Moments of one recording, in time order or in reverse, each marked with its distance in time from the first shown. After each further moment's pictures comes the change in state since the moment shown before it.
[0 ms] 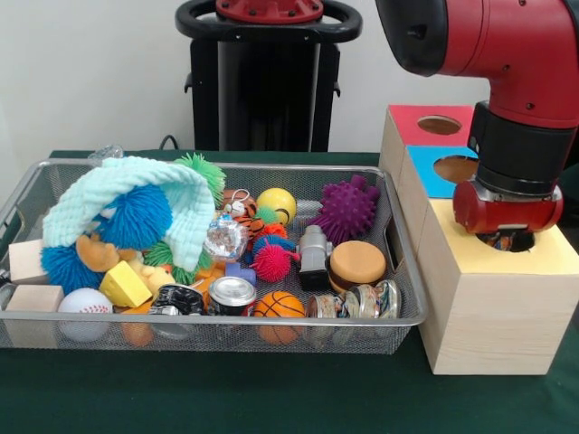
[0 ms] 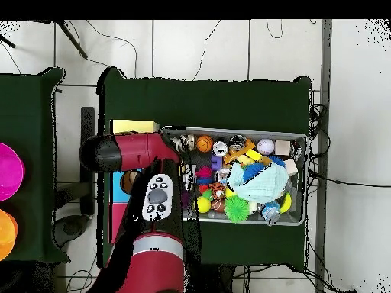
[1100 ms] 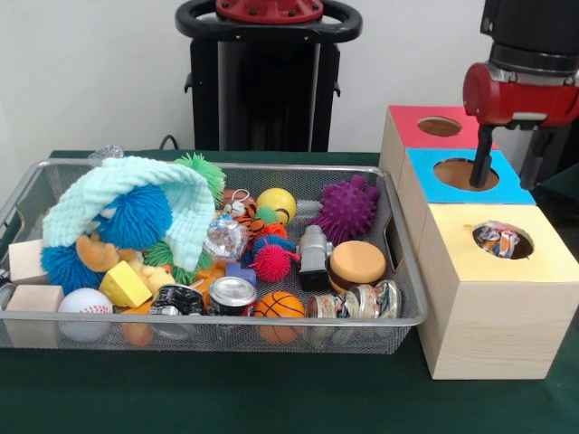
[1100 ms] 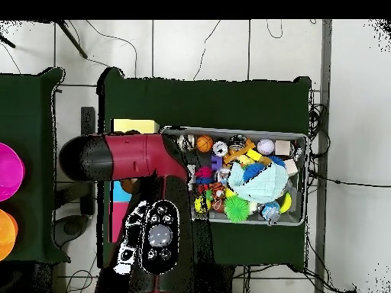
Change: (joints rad) arm -0.017 -0.243 -0.006 0.099 -0.002 0.146 0.000
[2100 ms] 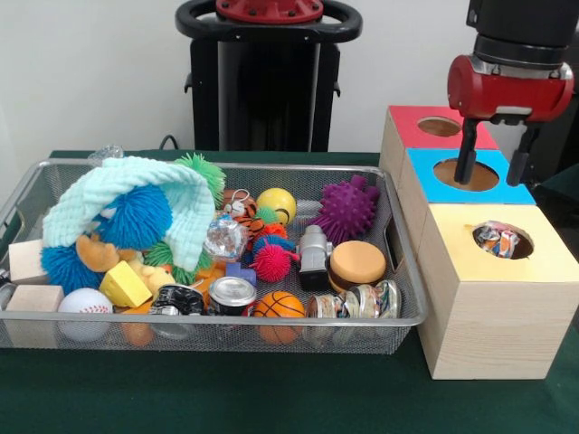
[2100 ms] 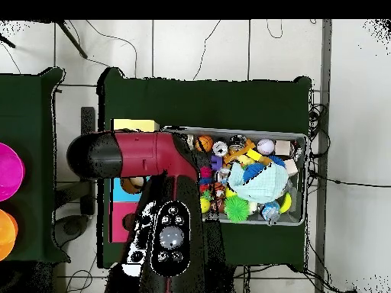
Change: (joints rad) arm -0.028 -0.010 0.000 0.000 0.000 0.013 0.000
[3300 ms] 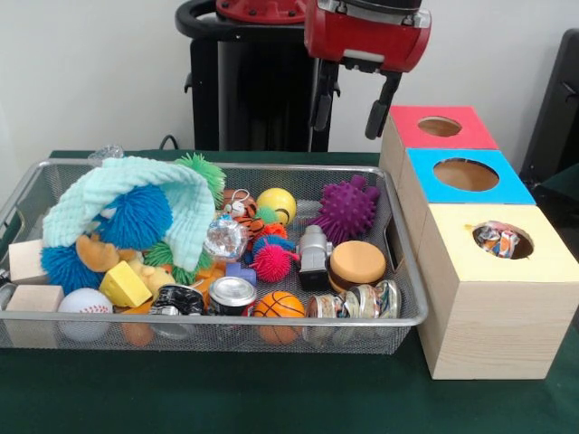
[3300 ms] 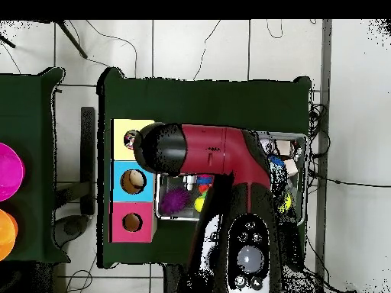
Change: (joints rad) arm -0.189 -0.102 0.023 -0.003 -0.142 0.199 0.000
